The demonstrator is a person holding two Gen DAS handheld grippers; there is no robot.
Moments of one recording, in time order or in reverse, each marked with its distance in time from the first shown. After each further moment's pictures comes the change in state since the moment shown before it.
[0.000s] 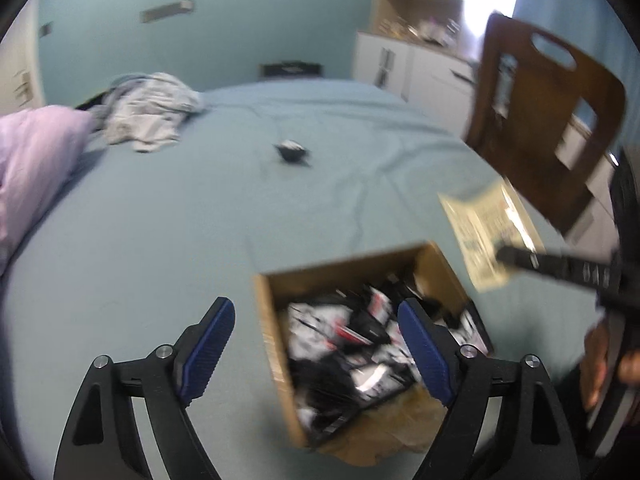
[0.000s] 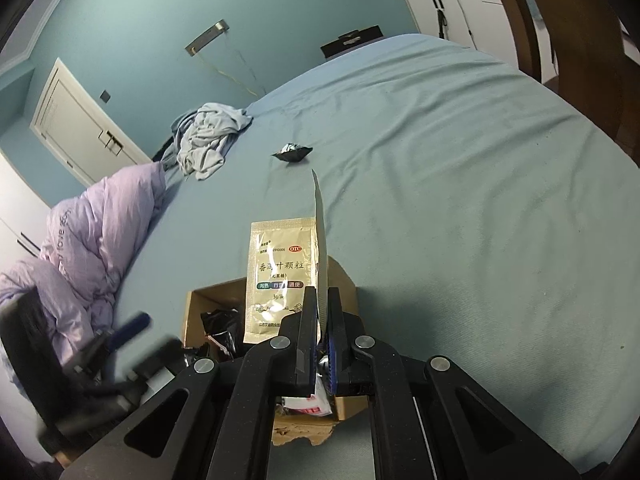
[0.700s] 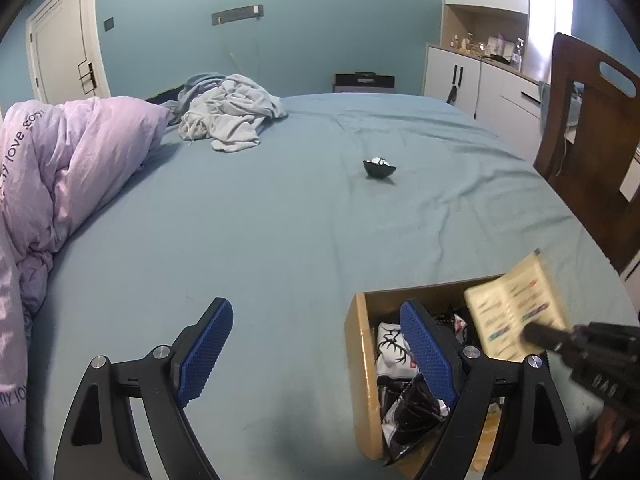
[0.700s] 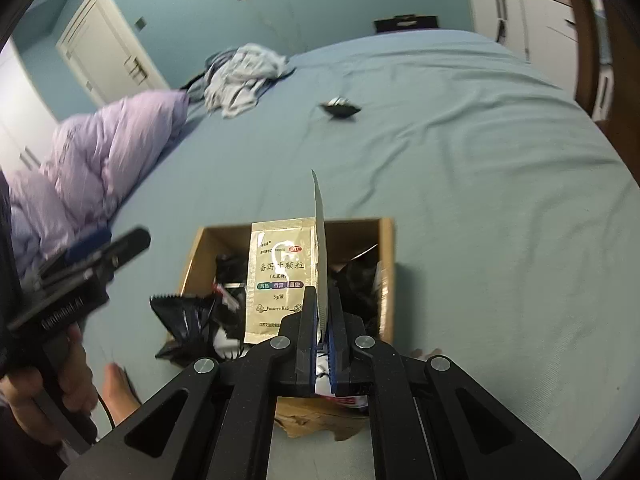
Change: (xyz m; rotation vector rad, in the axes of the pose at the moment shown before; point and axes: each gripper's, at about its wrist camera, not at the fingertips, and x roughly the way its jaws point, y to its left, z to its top) left arm 0.001 0.031 0.005 -0.079 -0.010 0.209; right arm 0.045 0.039 -0.008 -0.242 0.142 -0.001
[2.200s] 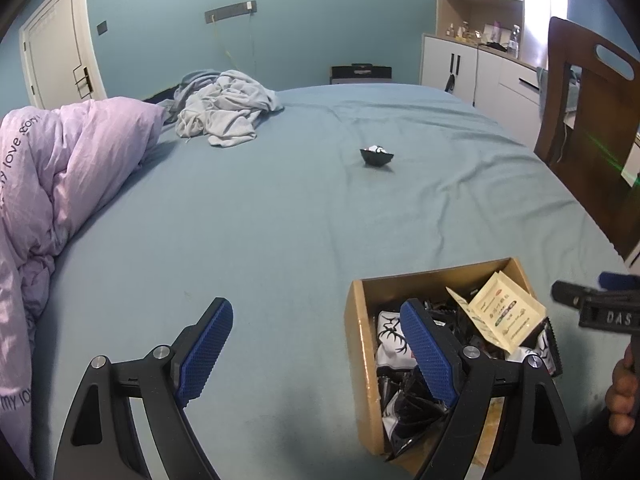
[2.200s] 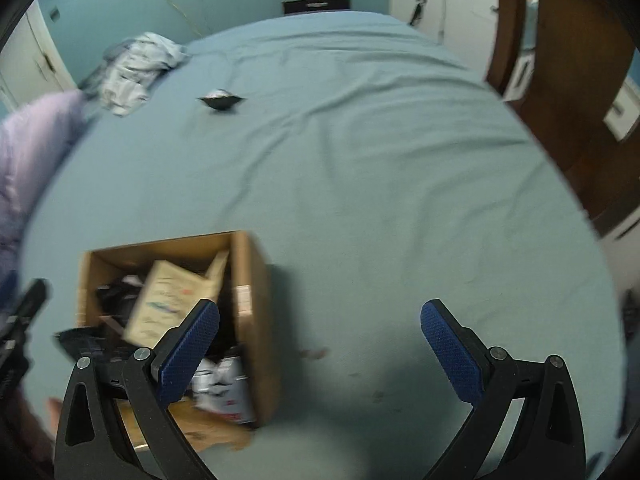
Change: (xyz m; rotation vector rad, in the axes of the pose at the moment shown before) left arm 0.004 -0.008 -0.004 0.034 0.028 0.018; right arm -0.018 -0.015 0.033 0.147 0.054 -0.453
